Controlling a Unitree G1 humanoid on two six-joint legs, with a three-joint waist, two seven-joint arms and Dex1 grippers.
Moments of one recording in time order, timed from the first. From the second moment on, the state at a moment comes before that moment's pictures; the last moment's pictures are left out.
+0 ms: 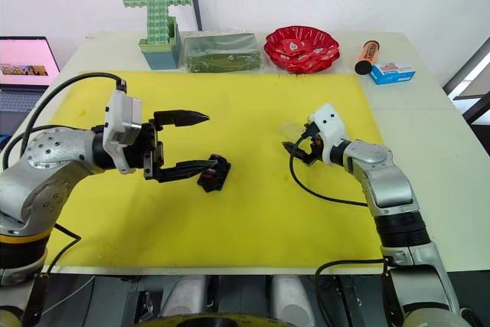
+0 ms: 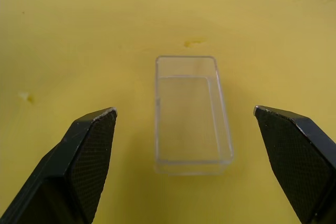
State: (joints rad) left arm -0.39 0.74 0.04 -0.50 -0.68 0.54 -0.96; right arm -0.45 -0.55 0.04 0.05 0.21 0.53 0.68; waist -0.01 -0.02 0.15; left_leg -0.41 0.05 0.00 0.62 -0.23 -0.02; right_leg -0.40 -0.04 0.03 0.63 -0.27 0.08
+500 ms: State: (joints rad) left arm -0.37 0.74 0.04 -0.50 -0.68 0.54 -0.94; right arm -0.48 -0.53 0.06 0.18 0.18 0.41 0.69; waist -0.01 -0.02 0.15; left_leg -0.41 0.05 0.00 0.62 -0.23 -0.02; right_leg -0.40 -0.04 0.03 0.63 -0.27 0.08
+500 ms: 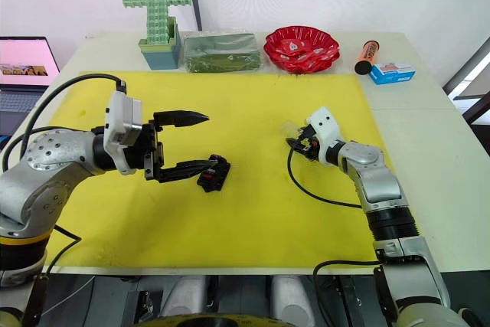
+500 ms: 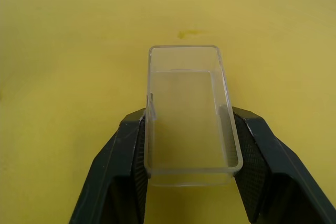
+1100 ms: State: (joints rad) left arm 0.18 0.55 0.00 -0.57 -0.37 0.27 -0.71; right arm -0.41 -0.50 0.00 -0.02 0.24 0.47 0.65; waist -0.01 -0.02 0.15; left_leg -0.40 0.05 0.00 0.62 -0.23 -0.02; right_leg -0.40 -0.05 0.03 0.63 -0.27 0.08
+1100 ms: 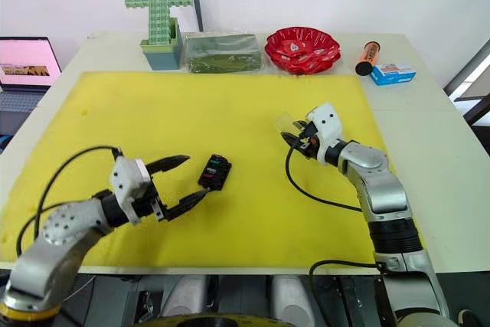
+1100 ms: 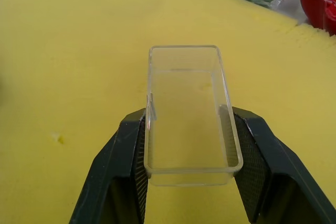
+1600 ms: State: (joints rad) left arm 0.07 0.36 -0.21 -0.39 -0.10 0.28 -0.47; right arm -0.40 -0.52 -0.02 -0.08 0.25 0.52 0.63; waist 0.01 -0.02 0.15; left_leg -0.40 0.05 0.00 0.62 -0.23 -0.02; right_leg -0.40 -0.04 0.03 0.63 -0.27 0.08
